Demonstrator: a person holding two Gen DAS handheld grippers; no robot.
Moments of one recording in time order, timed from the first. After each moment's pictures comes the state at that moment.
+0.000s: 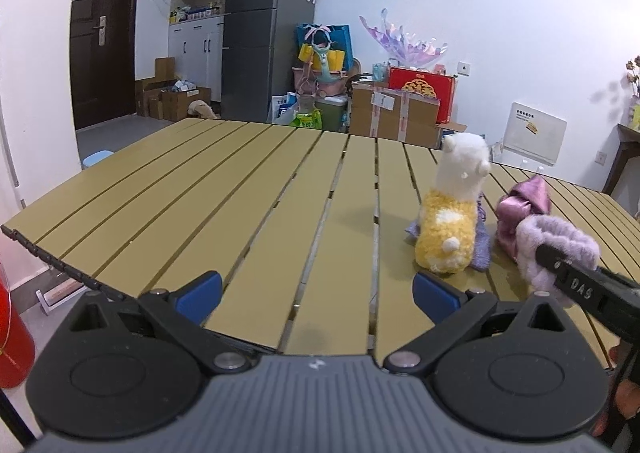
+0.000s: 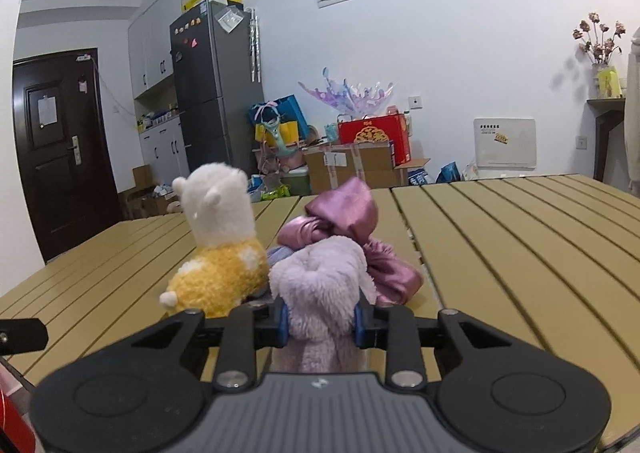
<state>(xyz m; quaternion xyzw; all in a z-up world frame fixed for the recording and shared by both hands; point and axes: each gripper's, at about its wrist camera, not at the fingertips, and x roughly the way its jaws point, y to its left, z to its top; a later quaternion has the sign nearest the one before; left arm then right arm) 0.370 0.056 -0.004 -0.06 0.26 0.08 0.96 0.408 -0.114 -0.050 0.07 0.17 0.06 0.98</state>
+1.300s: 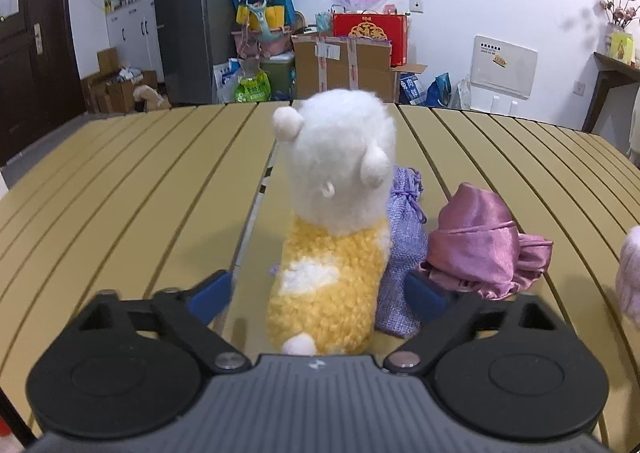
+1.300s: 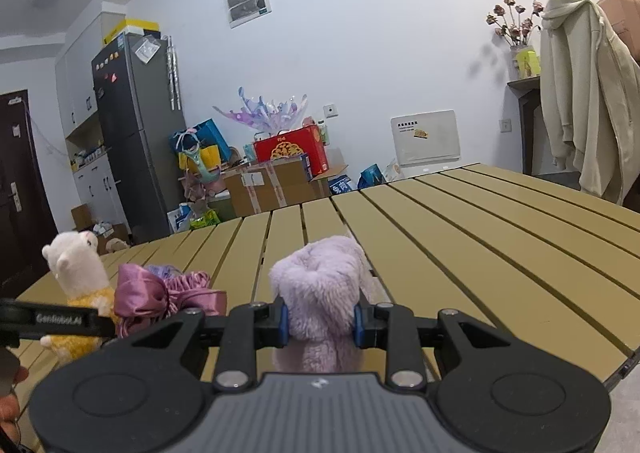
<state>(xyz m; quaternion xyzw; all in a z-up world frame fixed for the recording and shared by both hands) 0.516 -0.033 -0.032 0.00 0.33 0.02 0.94 0.408 -0.230 -0.049 0.12 0.17 -0.04 0.98</state>
